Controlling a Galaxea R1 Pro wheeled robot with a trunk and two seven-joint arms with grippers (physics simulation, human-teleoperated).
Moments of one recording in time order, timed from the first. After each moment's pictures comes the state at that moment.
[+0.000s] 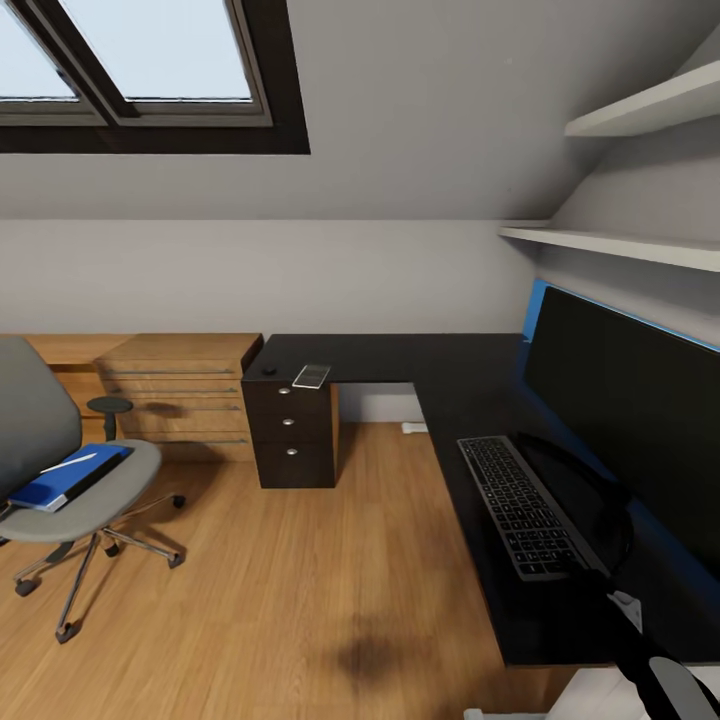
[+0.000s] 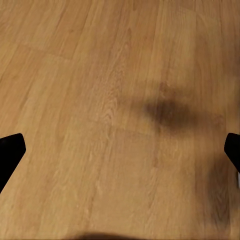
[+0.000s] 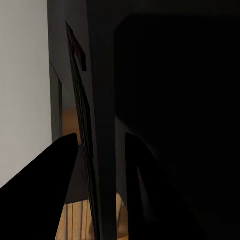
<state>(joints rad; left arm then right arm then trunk) -0.10 -0.04 0.35 -0.43 0.03 -0.36 -0.27 -0.22 -0.18 -0.33 -0.99 -1.43 0.34 0.10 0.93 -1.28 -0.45</state>
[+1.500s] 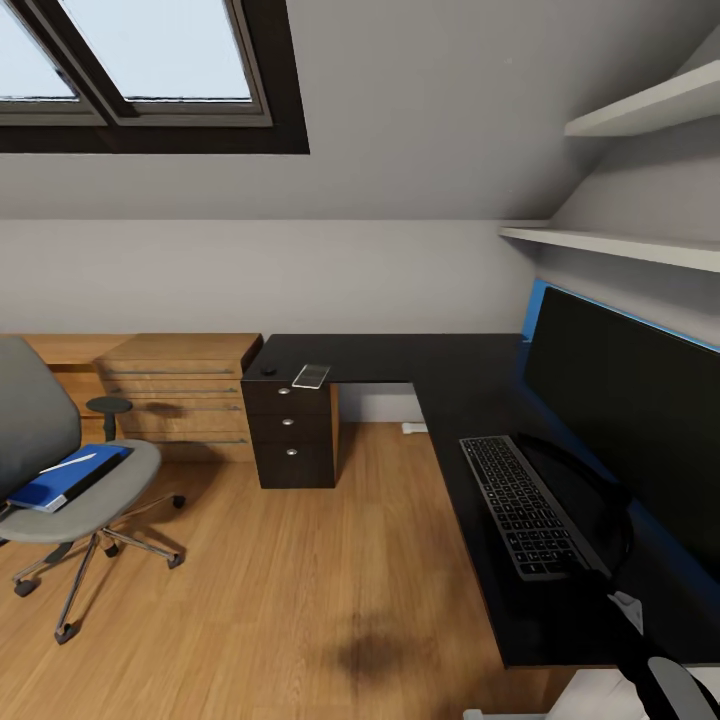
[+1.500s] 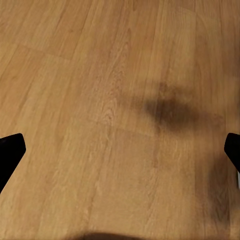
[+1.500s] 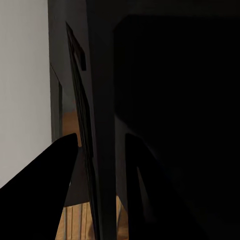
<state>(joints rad) -0.10 -0.04 0.35 -0.43 0.03 -0.36 -0.27 -0.22 -0.18 -0.33 -0.99 -1.43 0.33 0.10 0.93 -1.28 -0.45</state>
